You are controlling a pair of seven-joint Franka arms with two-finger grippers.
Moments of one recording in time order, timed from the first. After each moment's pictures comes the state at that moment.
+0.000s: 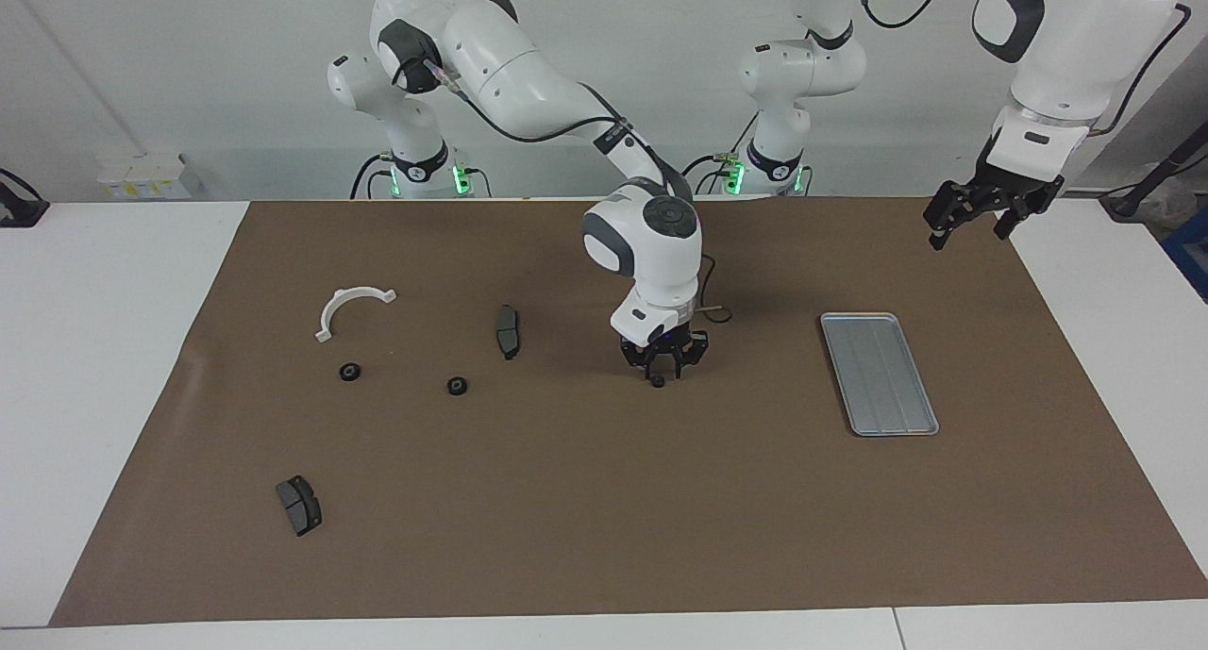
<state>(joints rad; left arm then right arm) 0.01 -0.08 0.00 -1.74 0.05 1.73 -0.06 0.65 0.71 0.07 -1.40 -0.10 2.24 0.80</state>
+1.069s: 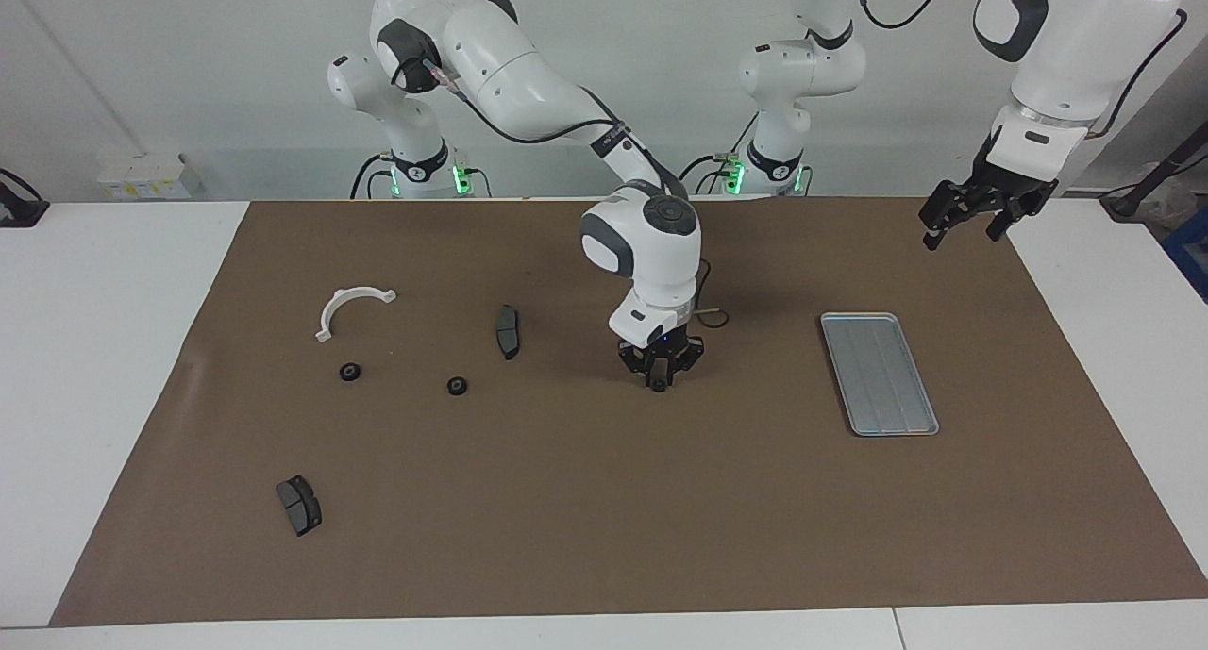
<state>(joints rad) 0.01 -0.08 0.01 -1.74 0.02 1.73 -0.06 0.65 0.71 0.06 -1.41 -0.16 2.27 0.80</state>
